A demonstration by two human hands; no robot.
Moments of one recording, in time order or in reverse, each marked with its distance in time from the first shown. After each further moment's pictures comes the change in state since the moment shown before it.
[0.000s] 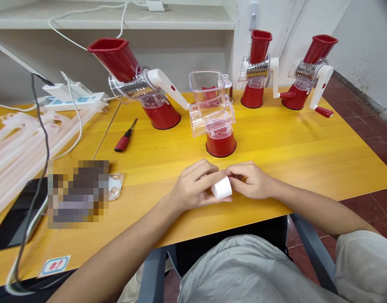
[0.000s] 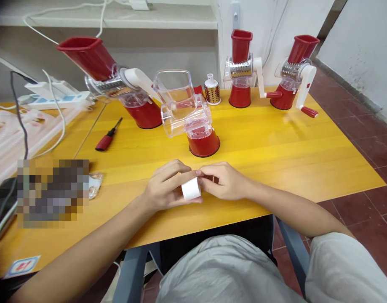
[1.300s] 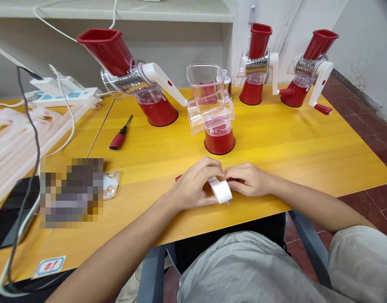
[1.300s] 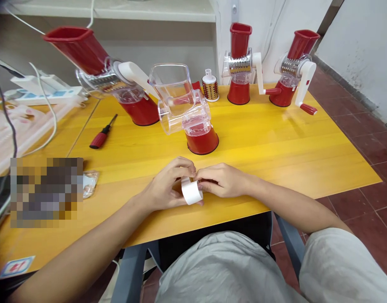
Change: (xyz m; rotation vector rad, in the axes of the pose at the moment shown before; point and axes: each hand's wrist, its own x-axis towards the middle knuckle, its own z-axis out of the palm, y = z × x) left_hand -0.007 0.000 0.000 -0.258 -0.104 -0.161; right_hand -0.002 0.025 -0.003 -0.180 -0.115 -0.215
